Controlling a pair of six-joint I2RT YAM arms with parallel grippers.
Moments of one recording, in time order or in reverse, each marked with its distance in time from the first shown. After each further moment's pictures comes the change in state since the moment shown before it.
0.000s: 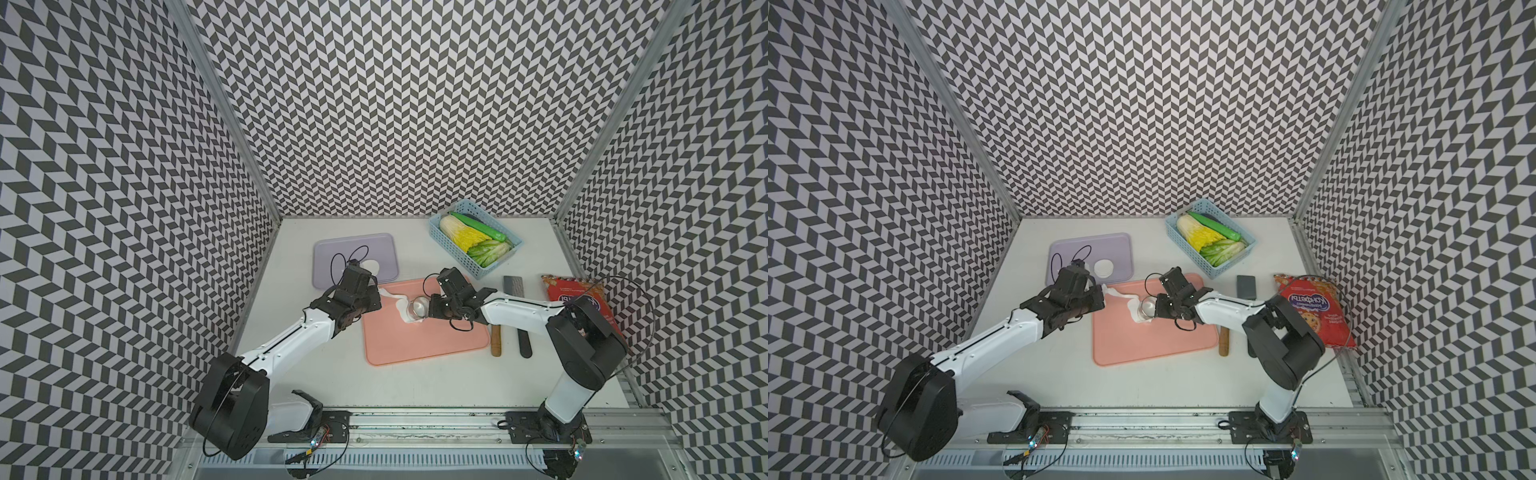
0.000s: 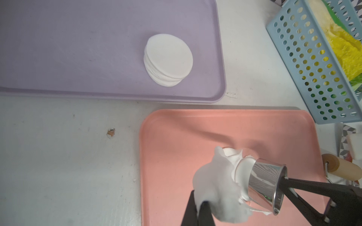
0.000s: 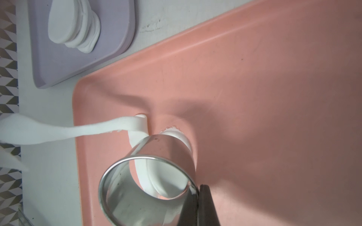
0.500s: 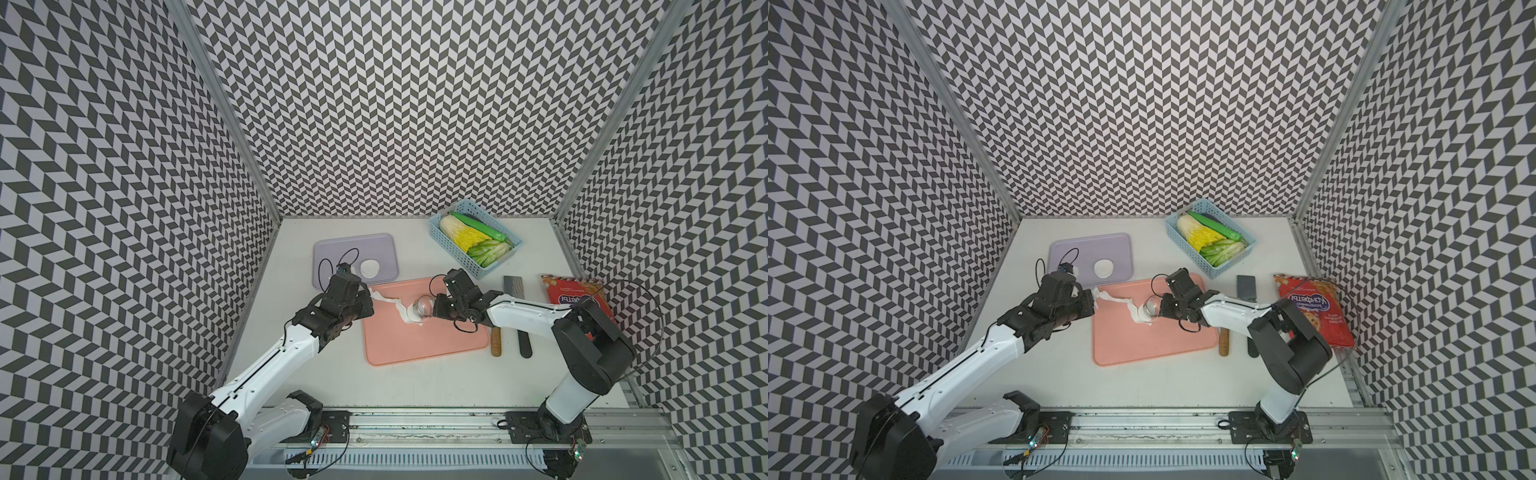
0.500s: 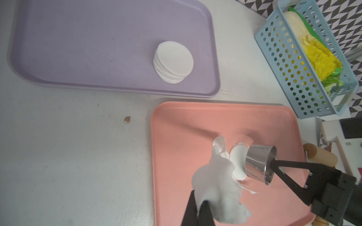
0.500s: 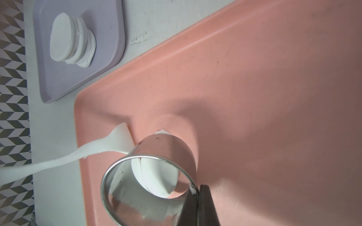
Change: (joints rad) left arm 0.000 -0.208 -0.028 -0.132 0.024 -0.006; right arm -0.023 -0.034 -0.051 0.035 -0.002 0.049
